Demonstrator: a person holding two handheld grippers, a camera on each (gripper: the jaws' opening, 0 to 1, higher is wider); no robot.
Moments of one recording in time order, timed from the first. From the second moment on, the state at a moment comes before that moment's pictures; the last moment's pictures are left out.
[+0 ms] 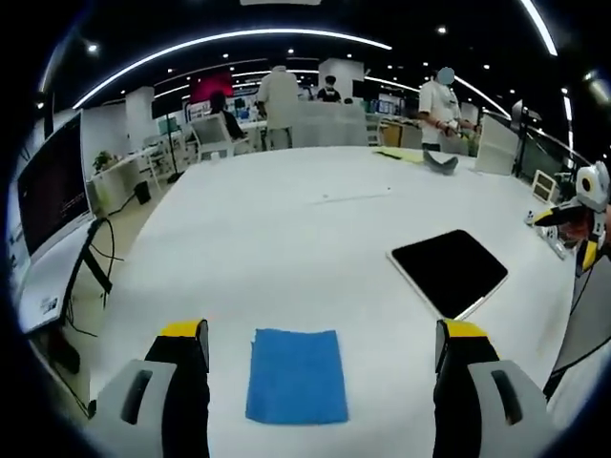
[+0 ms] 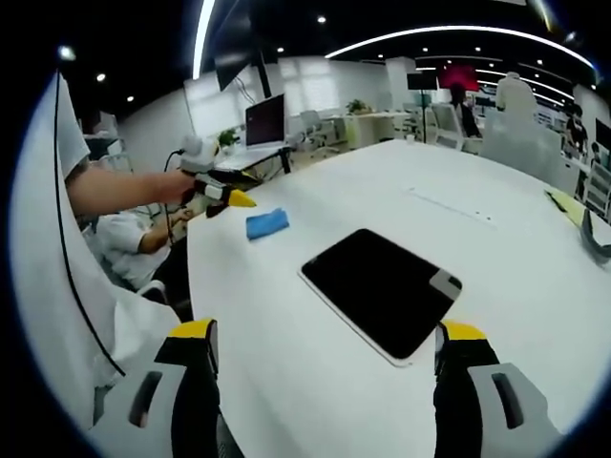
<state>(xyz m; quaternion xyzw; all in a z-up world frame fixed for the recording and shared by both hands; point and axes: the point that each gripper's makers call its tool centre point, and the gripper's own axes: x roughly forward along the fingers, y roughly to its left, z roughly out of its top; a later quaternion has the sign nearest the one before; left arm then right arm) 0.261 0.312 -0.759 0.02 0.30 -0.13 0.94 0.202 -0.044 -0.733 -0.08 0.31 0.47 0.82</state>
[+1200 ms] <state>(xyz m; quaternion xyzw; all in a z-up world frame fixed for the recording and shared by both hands) 0.259 0.331 -0.796 0.02 0.35 -0.02 0.94 0.215 -0.049 -0.739 -0.06 0.32 0.47 0.82</state>
